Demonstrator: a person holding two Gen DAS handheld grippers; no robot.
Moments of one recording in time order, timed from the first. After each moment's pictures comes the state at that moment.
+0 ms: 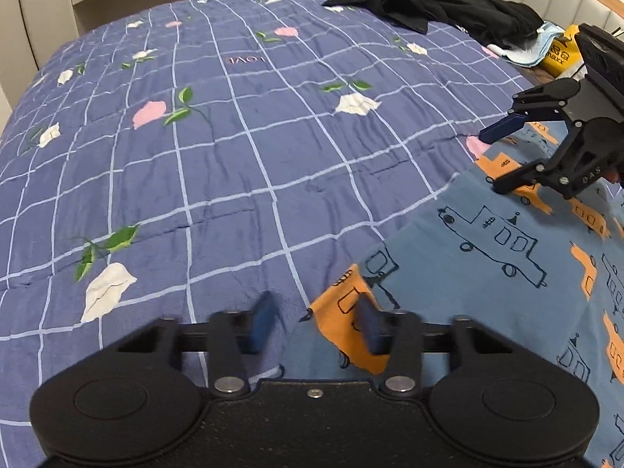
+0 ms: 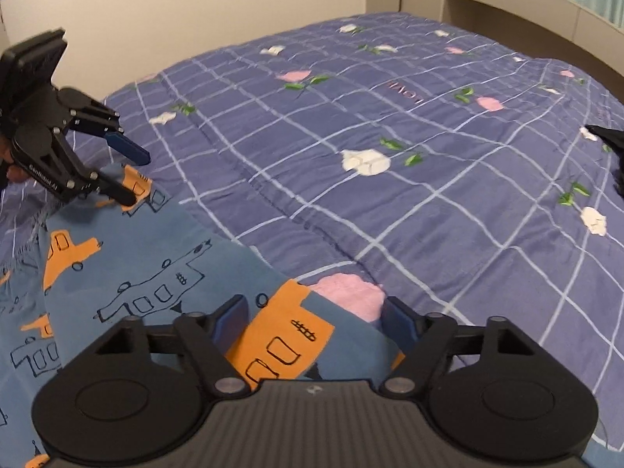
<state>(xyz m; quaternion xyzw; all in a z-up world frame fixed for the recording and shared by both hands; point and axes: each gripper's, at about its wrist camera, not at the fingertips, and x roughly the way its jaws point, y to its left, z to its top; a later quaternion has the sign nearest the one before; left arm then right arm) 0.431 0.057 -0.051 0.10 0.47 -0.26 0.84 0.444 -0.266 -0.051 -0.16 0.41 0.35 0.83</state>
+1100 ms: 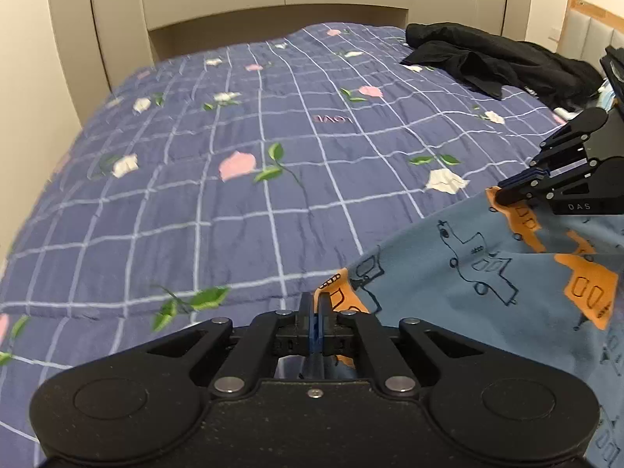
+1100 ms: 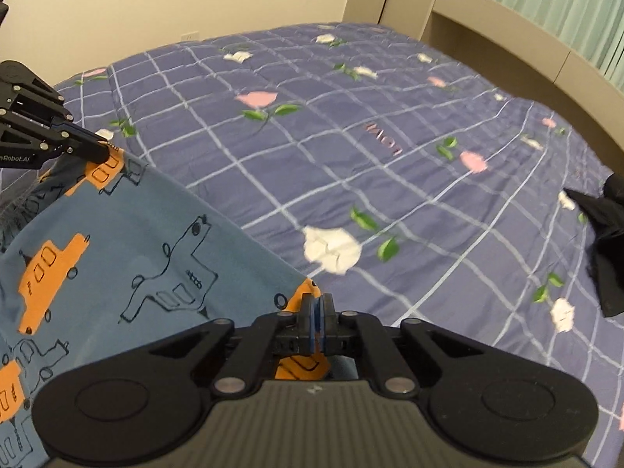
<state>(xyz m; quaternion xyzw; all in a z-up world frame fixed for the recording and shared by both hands) 0.462 0.081 -0.036 0.07 0.40 -0.16 0.90 0.499 -0.200 -0.040 -0.24 0.39 0.28 0.85</state>
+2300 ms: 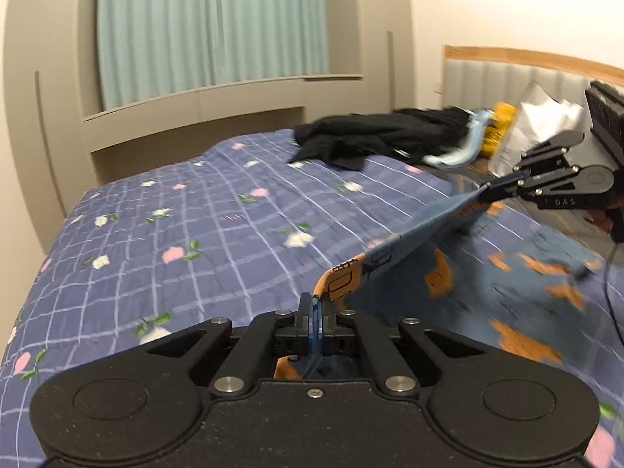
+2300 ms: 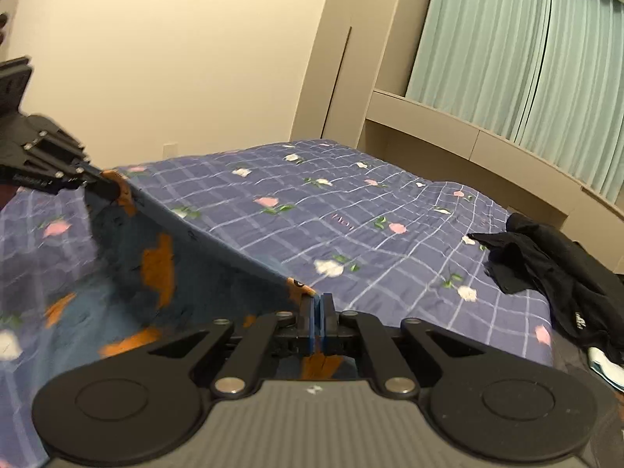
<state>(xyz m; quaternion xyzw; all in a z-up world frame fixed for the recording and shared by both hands) 0.242 0.075 0.031 0.11 0.23 -0.29 0.92 0.246 -0.266 0.035 -0.18 0.21 0.22 0.93</state>
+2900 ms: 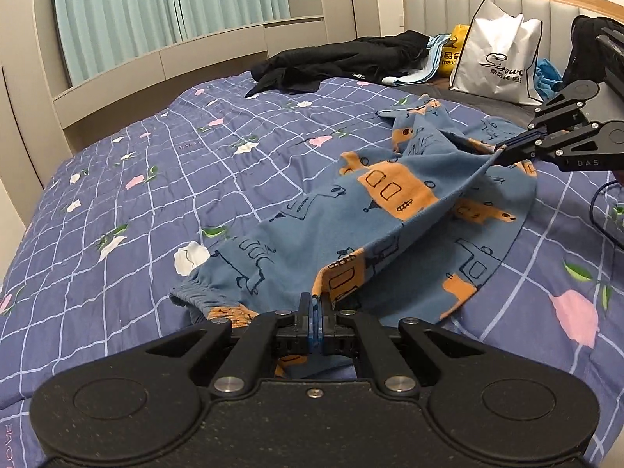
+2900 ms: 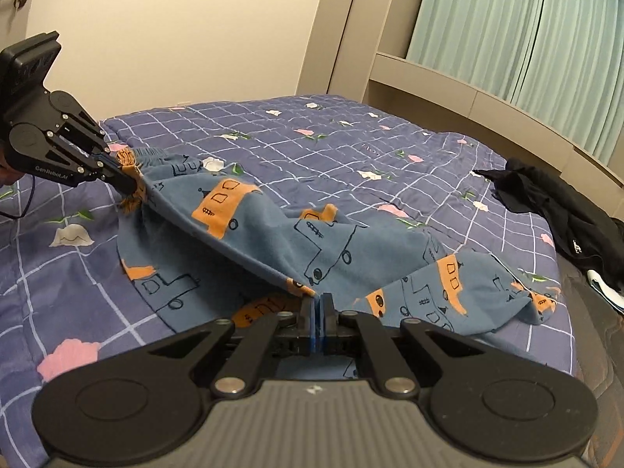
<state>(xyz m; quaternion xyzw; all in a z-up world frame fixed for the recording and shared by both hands) 0.165 0.066 -0.038 0.18 0.29 -0.31 0.89 0.120 -0.254 -0.036 -0.18 0.26 0.20 0.93</state>
